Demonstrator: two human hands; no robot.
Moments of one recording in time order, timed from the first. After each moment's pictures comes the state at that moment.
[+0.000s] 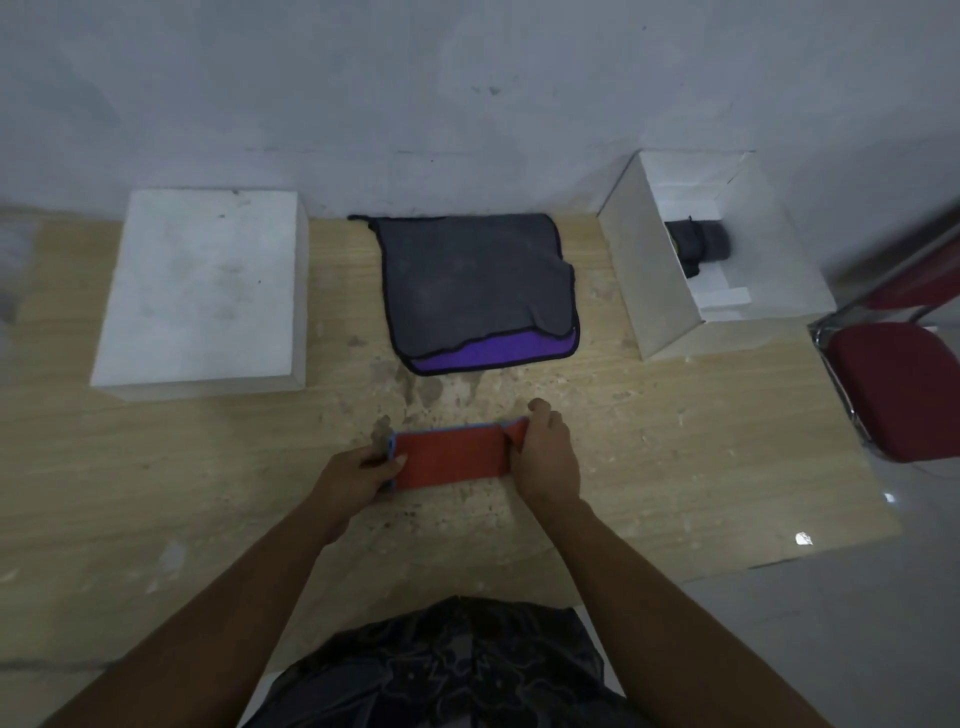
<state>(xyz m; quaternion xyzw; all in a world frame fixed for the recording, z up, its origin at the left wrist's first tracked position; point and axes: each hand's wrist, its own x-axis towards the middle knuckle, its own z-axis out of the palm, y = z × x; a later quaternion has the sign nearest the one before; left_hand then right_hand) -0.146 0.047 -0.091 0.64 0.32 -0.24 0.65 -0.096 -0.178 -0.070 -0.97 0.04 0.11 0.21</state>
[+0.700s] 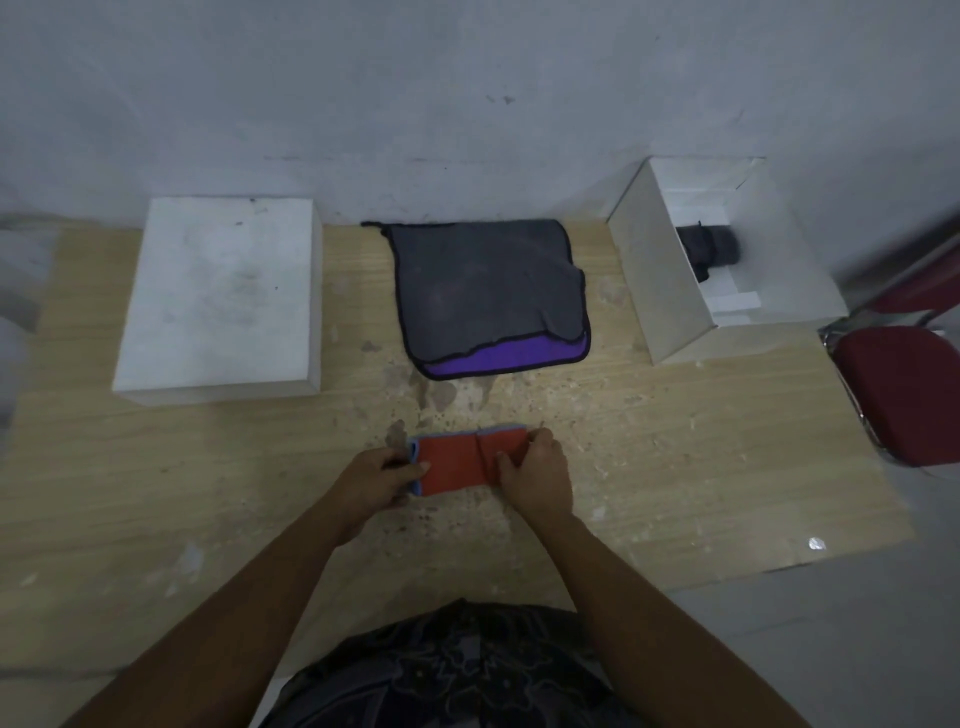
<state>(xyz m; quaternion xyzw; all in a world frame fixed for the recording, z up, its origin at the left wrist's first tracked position) -0.142 0.049 -0.079 0.65 0.29 -0.29 0.64 -0.113 -0.157 -0.074 -0.93 0.13 0.15 0.29</state>
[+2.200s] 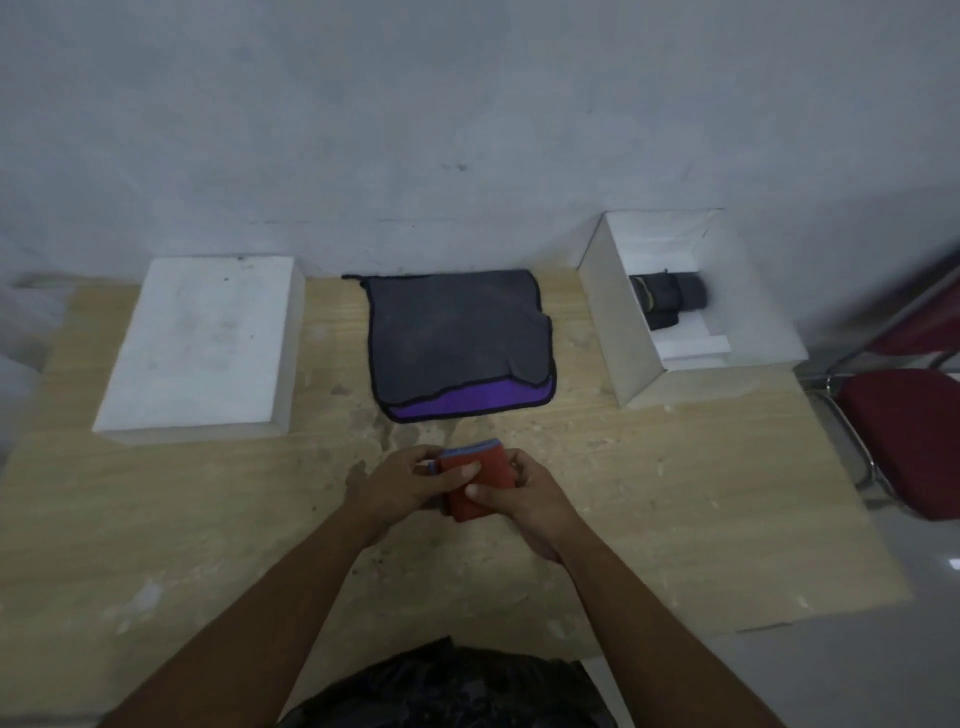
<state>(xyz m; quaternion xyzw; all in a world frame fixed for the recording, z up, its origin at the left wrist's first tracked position) -0.099 -0.041 -0.010 0.67 0.21 -0.24 0.66 -0.083 -0.219 -0.036 -0.61 0.11 0.32 0.71</state>
